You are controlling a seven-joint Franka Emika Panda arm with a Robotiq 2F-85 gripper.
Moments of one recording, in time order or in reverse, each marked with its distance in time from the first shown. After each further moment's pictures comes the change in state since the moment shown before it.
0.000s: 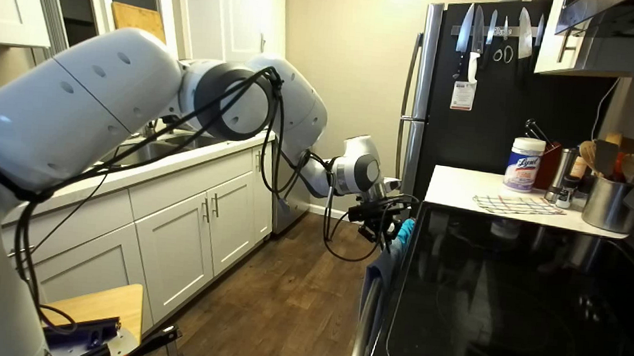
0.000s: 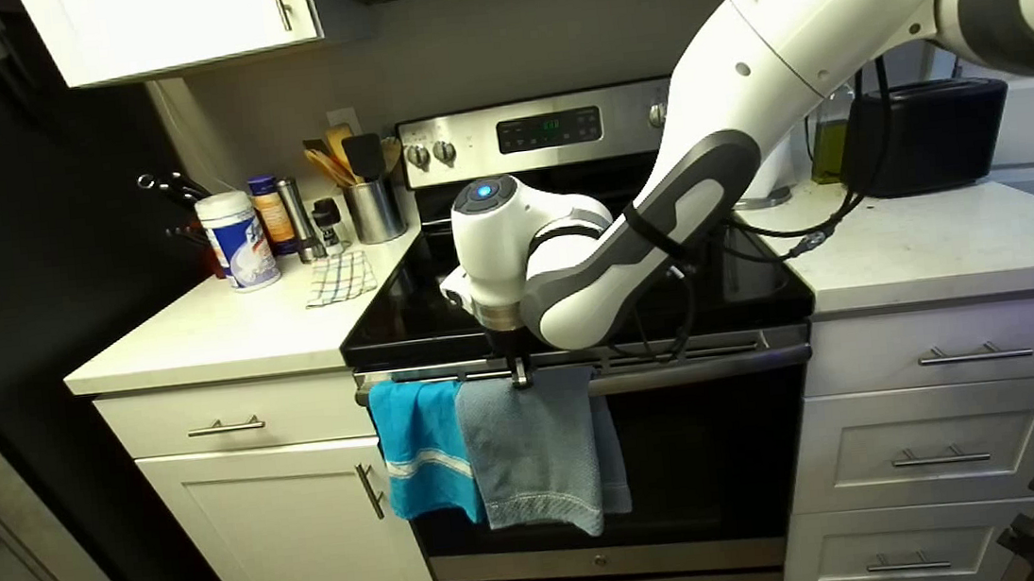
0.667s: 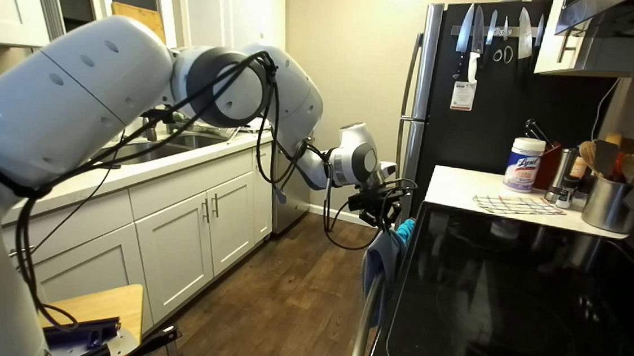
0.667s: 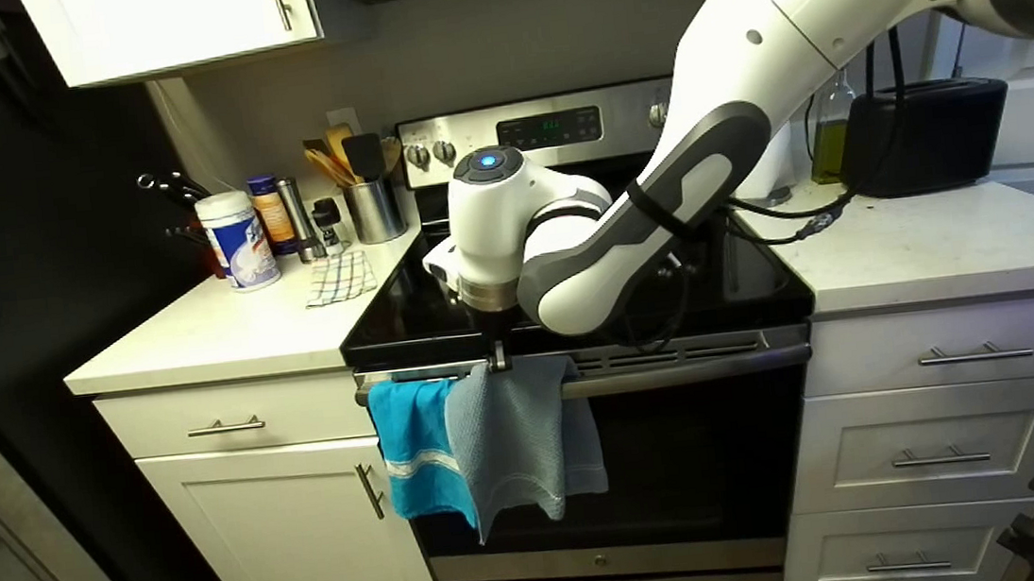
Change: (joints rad) arm 0.016 -0.059 -0.009 -0.043 0.000 0.115 0.001
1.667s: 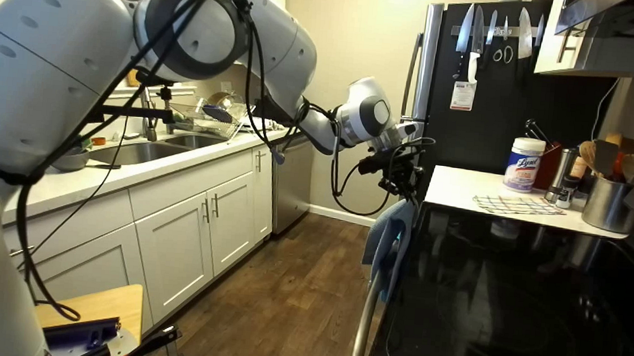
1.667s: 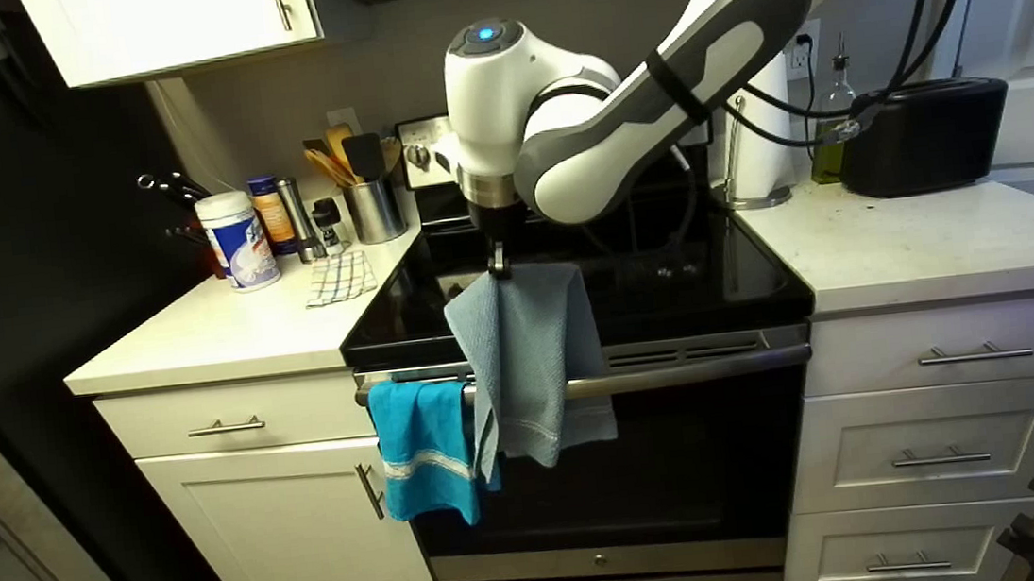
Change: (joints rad) arm 0.023 -0.216 -0.096 -0.067 -0.013 -0.118 0.149
